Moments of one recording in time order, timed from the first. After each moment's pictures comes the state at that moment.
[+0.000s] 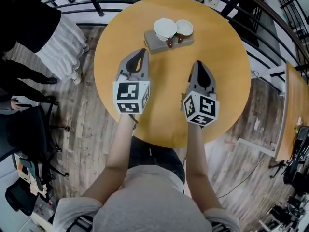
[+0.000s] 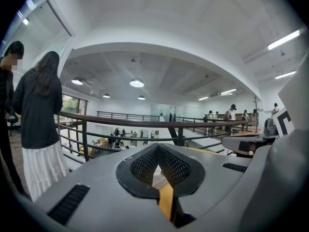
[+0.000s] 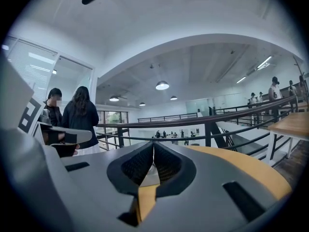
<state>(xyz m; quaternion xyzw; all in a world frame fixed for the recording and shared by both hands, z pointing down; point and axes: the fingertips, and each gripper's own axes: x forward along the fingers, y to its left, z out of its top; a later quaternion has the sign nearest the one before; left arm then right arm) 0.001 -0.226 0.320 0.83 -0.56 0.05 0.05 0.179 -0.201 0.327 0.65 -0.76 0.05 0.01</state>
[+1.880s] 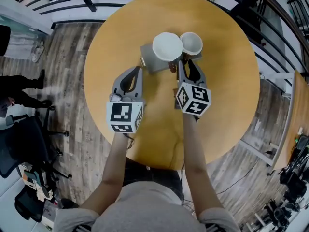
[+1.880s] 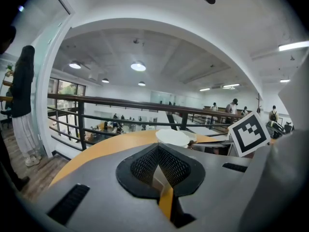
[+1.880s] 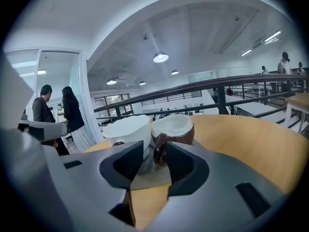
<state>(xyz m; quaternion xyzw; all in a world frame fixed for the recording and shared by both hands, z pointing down) -0.012 -0.321 0.415 0.83 -0.54 0.11 0.12 0.149 -0.368 0.468 0.61 -0.77 0.18 0.09</state>
